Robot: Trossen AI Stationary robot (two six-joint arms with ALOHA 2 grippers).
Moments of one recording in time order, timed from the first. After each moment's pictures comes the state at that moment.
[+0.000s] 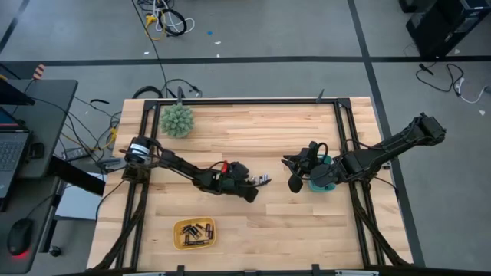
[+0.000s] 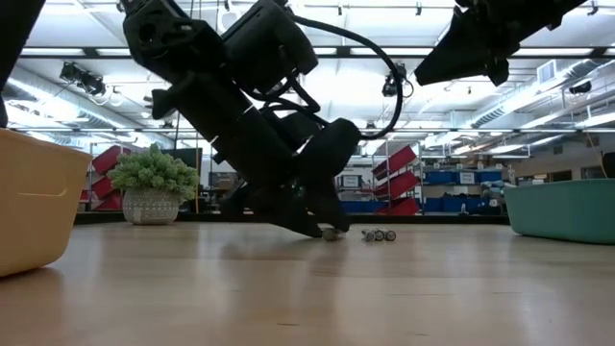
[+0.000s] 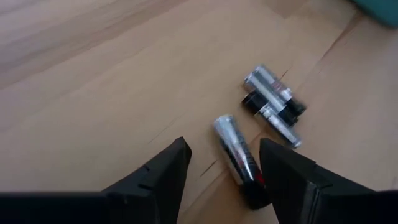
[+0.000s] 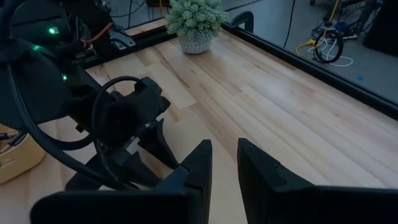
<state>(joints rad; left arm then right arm) -0.20 2.00 1.01 0.12 -0.50 -0.89 0.36 1.13 0.70 -0.21 0.76 0.60</state>
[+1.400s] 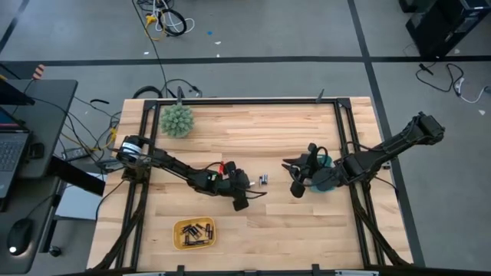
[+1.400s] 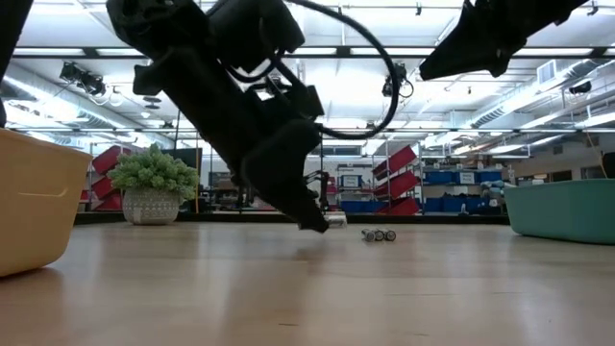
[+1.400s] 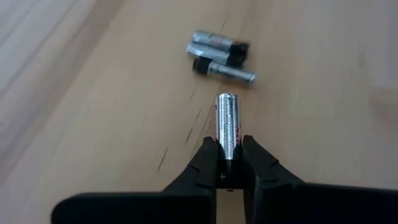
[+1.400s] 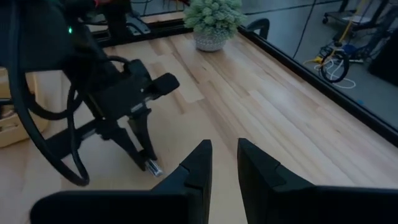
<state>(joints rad) -0.23 1.91 1.00 0.05 -0.43 -0.39 0.41 1.13 0.70 -0.21 0.77 0.47</state>
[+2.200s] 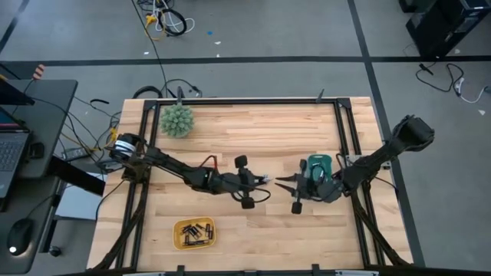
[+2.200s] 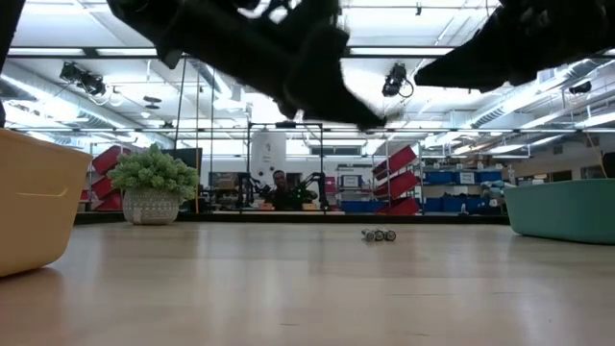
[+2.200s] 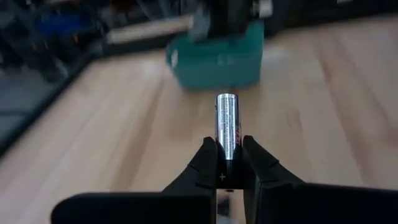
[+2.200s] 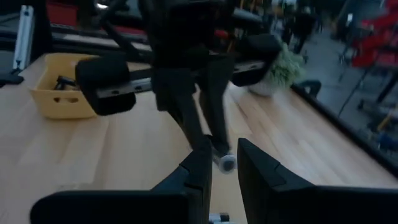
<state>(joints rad) -0.24 1.84 1.00 0.42 -0.47 0.03 0.53 1.33 0.45 0.57 0.77 0.05</state>
